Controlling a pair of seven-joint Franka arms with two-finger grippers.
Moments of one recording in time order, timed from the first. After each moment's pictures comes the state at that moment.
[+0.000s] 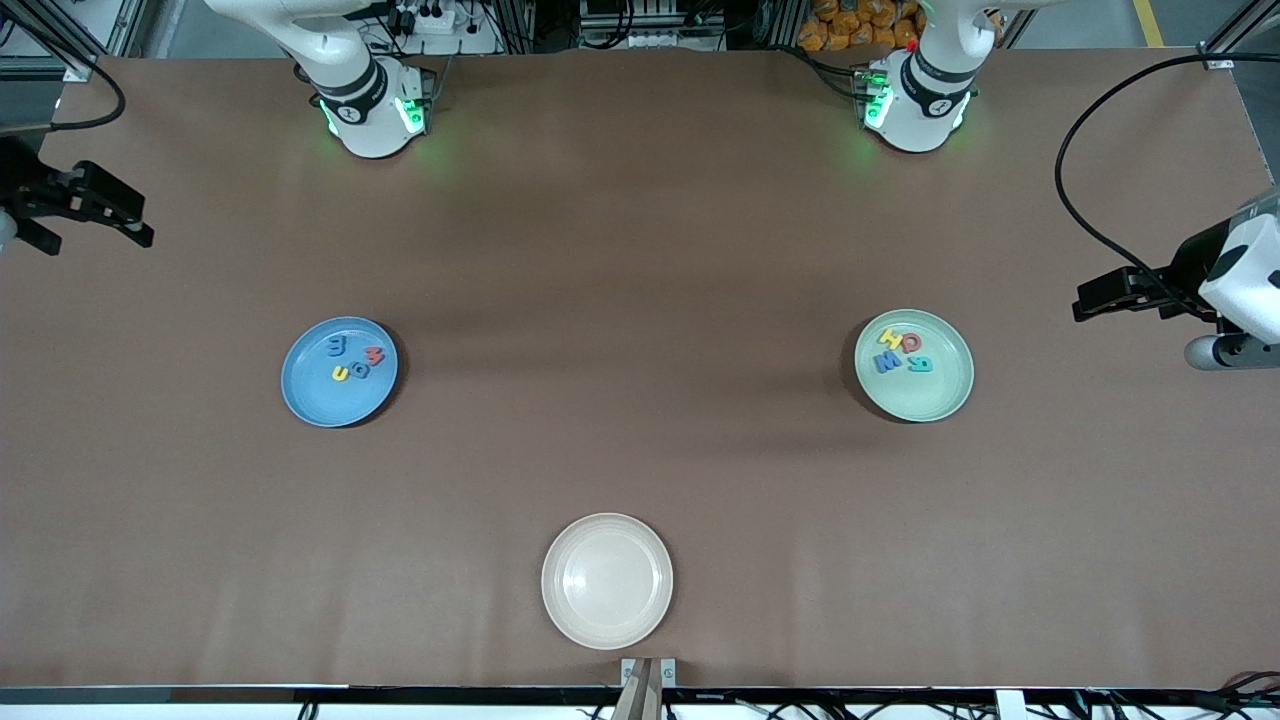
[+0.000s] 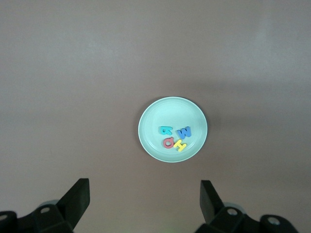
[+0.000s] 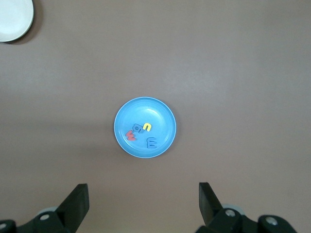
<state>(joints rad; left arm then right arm) -0.04 0.19 0.01 -1.42 -0.03 1.53 -0.07 0.08 -0.10 -0.12 -1.64 0.00 1.57 -0.11</state>
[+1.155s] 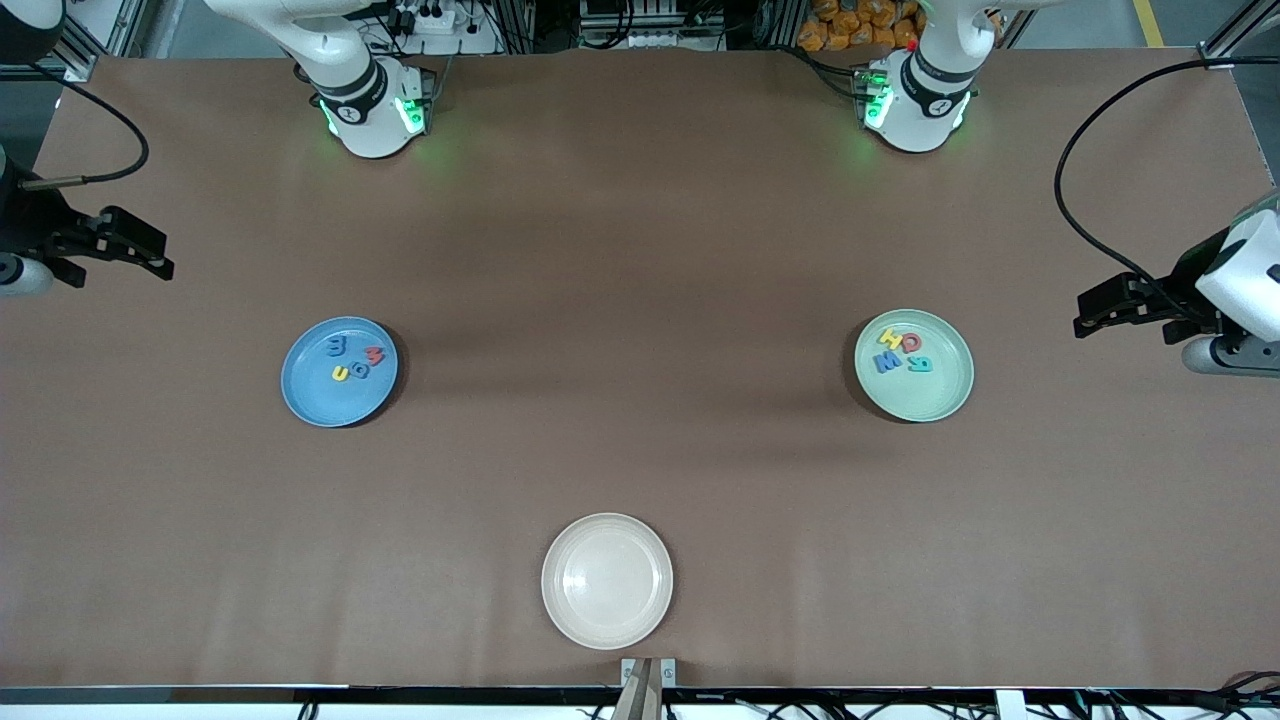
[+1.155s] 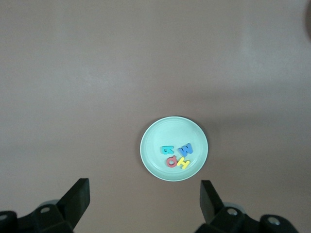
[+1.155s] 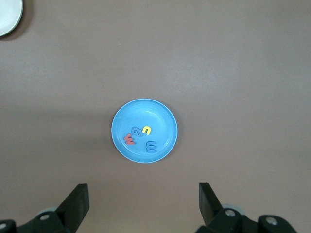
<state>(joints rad) -0.05 0.18 0.01 -1.42 -0.02 1.61 0.07 0.09 -0.03 -0.12 -1.65 0.00 1.62 -0.11</state>
